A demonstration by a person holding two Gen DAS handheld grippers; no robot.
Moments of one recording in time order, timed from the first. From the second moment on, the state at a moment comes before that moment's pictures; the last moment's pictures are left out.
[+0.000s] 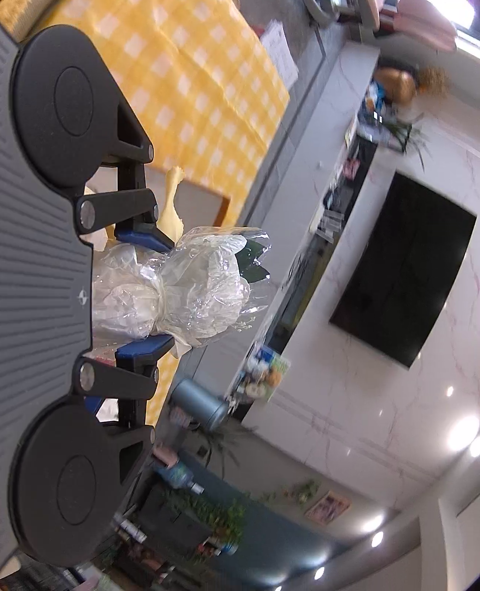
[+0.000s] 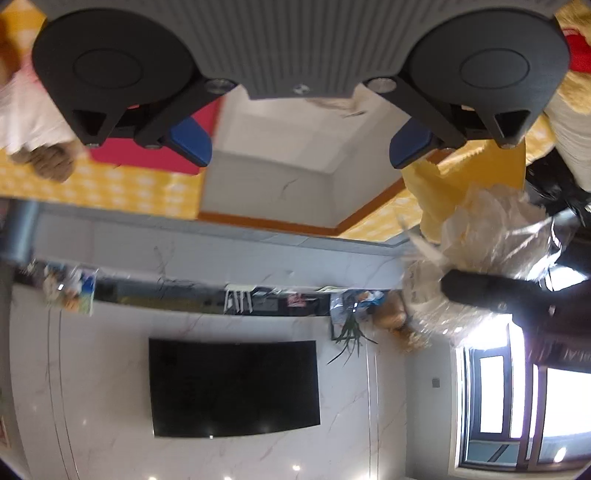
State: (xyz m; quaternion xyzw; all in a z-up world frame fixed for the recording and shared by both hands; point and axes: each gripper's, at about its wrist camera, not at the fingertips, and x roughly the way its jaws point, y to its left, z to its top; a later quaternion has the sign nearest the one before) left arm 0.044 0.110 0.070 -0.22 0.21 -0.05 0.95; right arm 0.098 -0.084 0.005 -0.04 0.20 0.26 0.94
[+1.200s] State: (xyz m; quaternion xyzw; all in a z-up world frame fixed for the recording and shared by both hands) left arm 0.068 0.028 0.012 0.04 0.28 0.03 0.96; right arm 0.114 -0.129 0.017 0.00 0.23 0.16 0.96
